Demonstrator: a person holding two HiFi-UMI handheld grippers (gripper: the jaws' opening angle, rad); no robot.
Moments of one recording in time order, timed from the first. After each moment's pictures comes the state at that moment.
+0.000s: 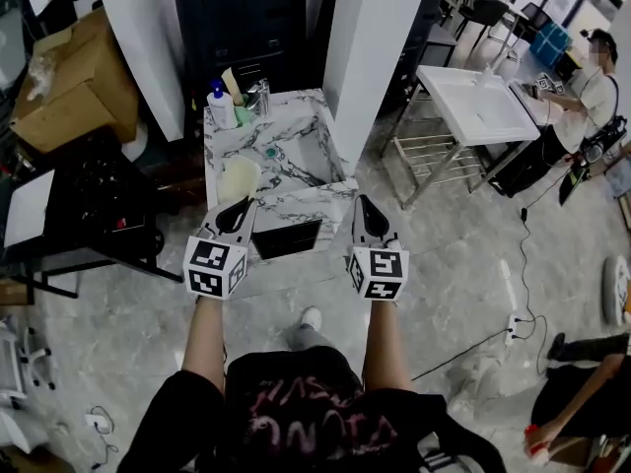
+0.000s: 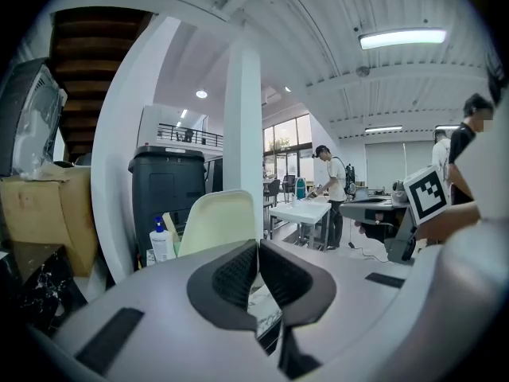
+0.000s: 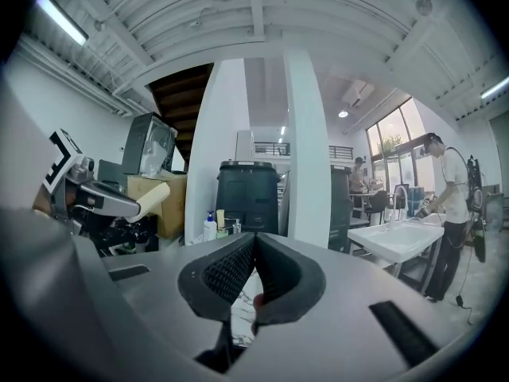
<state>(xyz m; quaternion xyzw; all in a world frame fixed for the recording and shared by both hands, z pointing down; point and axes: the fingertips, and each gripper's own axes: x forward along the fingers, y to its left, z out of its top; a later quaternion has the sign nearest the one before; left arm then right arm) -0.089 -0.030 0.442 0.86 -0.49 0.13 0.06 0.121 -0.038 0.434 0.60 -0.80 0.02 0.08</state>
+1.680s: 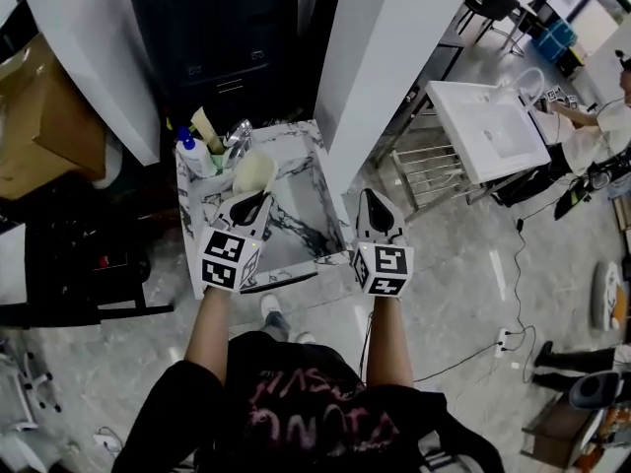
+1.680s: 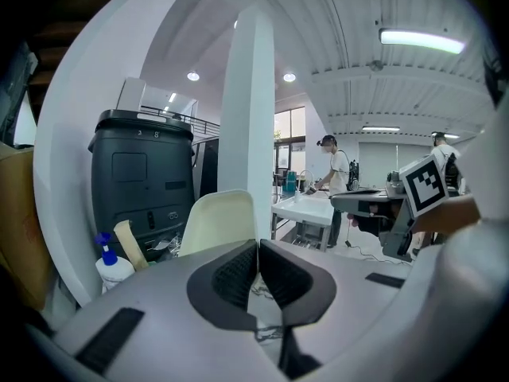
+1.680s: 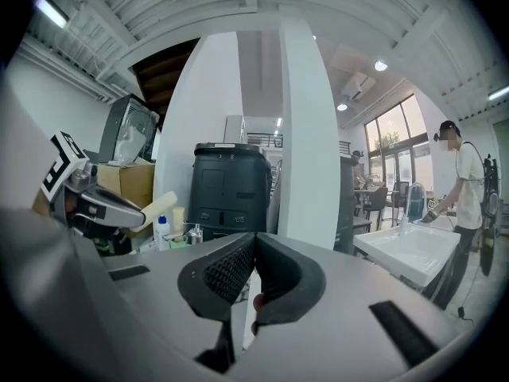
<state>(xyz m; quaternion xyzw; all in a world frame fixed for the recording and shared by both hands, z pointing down) -0.054 -0.300 0.473 0.88 -0.44 0.15 0.08 0.134 -0.300 0.447 0.61 -0.78 0.03 0.10</state>
